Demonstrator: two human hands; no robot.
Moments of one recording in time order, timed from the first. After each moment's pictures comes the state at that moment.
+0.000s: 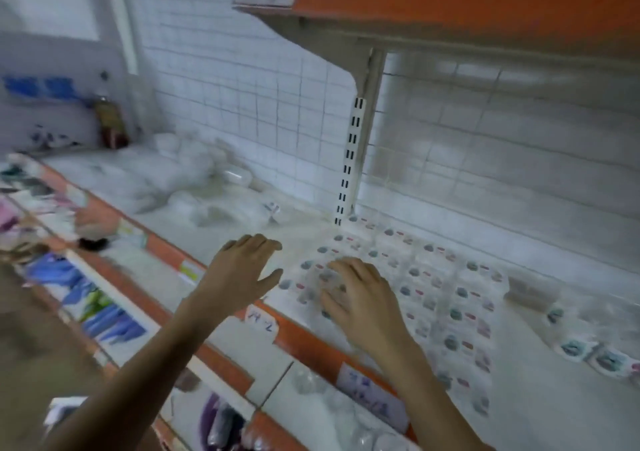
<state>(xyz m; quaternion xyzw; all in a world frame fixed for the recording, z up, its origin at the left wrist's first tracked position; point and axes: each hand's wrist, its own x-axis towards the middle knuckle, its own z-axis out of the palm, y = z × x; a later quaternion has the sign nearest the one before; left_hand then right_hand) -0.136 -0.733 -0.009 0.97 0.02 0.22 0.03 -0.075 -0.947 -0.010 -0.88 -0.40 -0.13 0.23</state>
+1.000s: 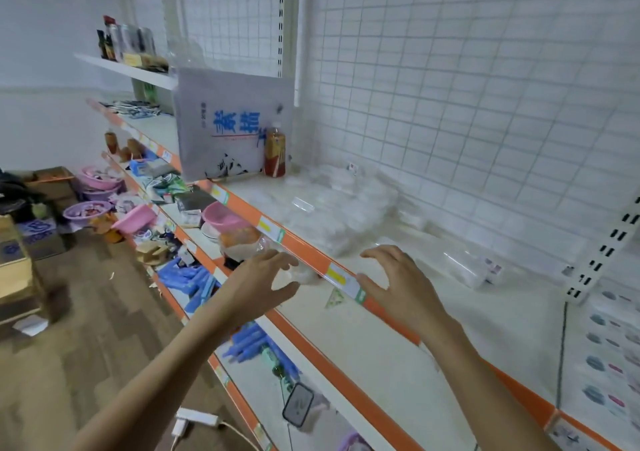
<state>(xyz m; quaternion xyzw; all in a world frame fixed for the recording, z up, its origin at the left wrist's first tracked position) -0.278 -0.380 -0.019 0.96 0.12 0.21 0.16 -0.135 -0.578 0.001 -0.84 -0.46 -0.08 0.26</state>
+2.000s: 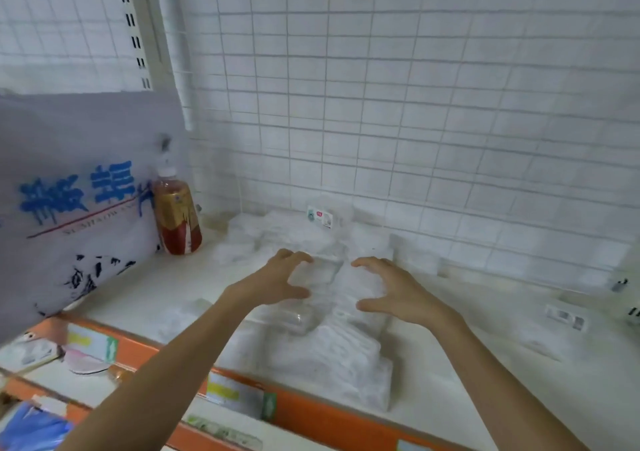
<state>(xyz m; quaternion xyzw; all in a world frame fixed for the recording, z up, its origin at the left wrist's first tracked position) 0.064 -0.152 -0.042 0.96 -0.09 -0.01 0.27 0.075 -0.406 -0.021 -0.89 -0.27 0.08 0.36</state>
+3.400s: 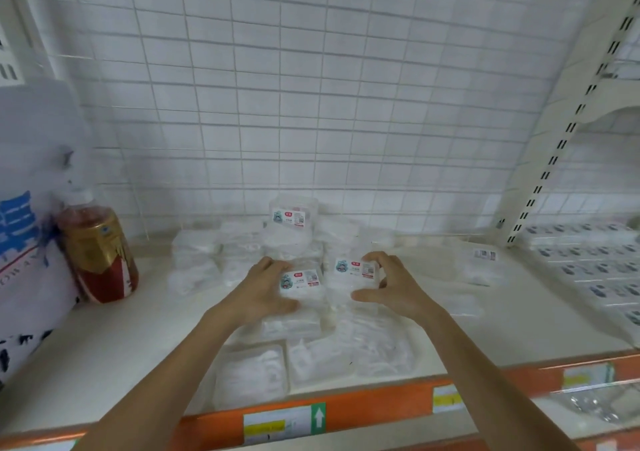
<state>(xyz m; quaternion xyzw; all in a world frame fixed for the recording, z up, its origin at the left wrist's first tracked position) 0.079 -0.122 -0.045 0.91 -0.24 -0.04 0.32 0.024 -0.374 -0.026 -0.90 0.00 -0.03 0.44</state>
